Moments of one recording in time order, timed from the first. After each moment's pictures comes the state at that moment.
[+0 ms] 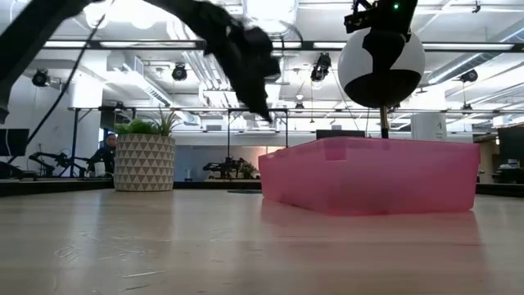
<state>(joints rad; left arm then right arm) 0.50 1.92 1.75 -0.78 0.24 0.55 -0.17 1.41 1.38 -1.32 0.63 0.28</state>
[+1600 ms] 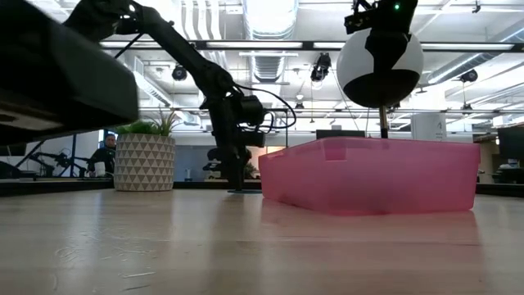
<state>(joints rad) 0.62 2.16 1.61 -0.75 0.13 0.74 -0.17 1.41 1.38 -1.33 0.63 0.23</state>
